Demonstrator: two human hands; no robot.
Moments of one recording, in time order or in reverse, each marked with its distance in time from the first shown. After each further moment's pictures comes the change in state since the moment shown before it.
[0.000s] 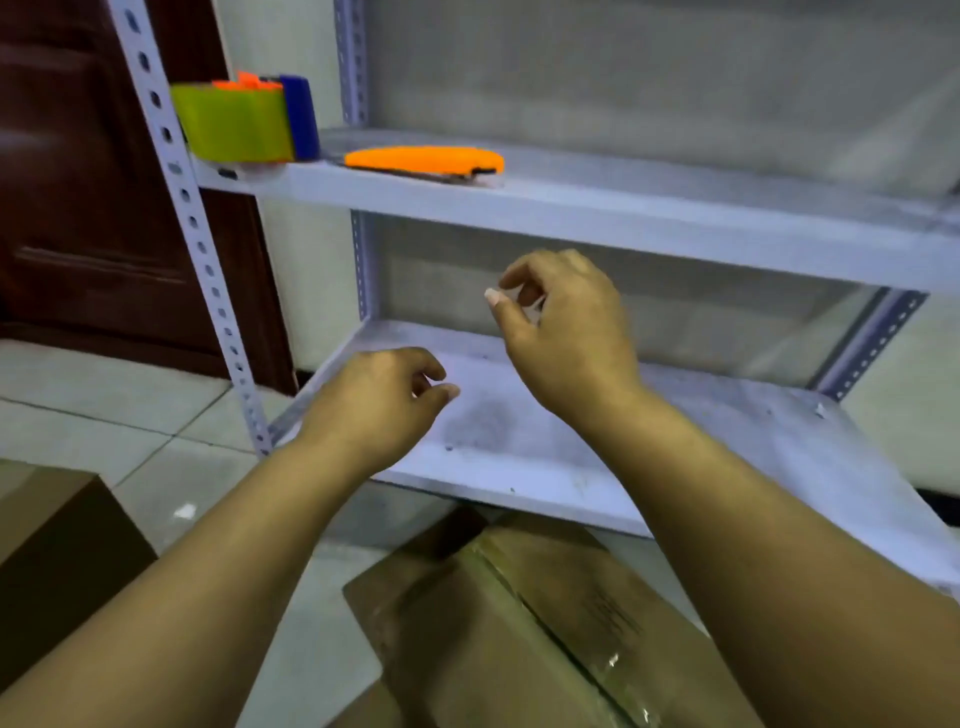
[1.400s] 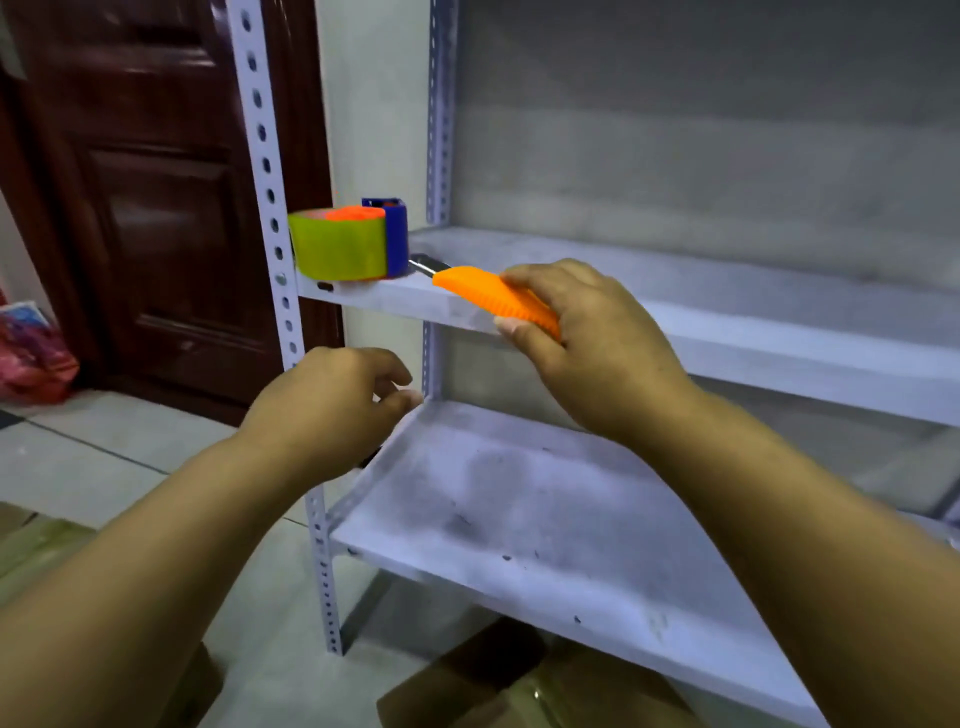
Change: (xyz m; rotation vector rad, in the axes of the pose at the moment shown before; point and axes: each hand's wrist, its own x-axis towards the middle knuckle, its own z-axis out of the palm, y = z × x) left_hand 0.038 -0.032 -0.089 0.132 0.127 -0.053; right_hand 0.076 -0.036 -0.005 -0.040 -0.233 -0.259
